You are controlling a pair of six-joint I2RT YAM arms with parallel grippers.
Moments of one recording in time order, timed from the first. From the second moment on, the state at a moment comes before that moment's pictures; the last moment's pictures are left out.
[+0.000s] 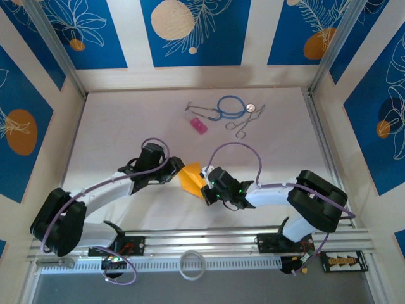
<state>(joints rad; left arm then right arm) -0.57 1.30 0.62 -0.07 0.25 -1.16 0.96 1.51 0.54 0.15 0.00 0.39</state>
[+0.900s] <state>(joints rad) -0.57 1.45 0.59 0.01 0.32 -1.15 0.95 1.54 0.50 0.22 -0.01 0.45</state>
